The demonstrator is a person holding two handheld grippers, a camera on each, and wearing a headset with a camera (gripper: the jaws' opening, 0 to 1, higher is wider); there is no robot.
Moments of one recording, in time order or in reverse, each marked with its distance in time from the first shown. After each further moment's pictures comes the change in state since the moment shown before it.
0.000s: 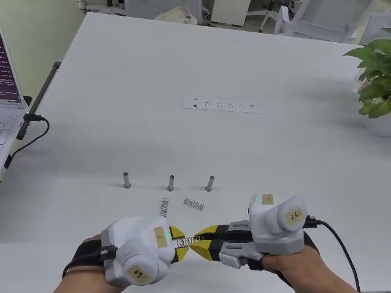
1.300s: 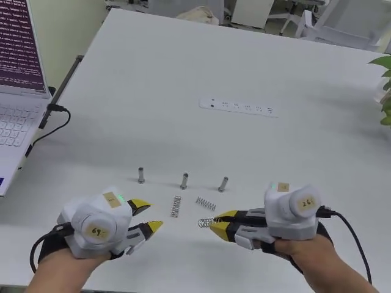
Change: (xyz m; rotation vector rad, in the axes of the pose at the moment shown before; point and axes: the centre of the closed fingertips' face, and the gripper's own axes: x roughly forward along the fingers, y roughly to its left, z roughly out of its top) left arm -0.055 0.073 -0.054 -0.395 -0.041 0.269; right arm 0.002 -0.043 0.008 -0.009 0.045 -0.092
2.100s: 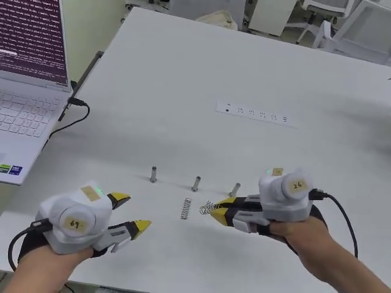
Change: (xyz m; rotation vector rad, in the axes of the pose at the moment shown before) left arm -0.031 0.038 -0.025 -0.115 -0.006 0.092; right arm 0.029 -0.017 0.034 -0.079 0.067 -0.004
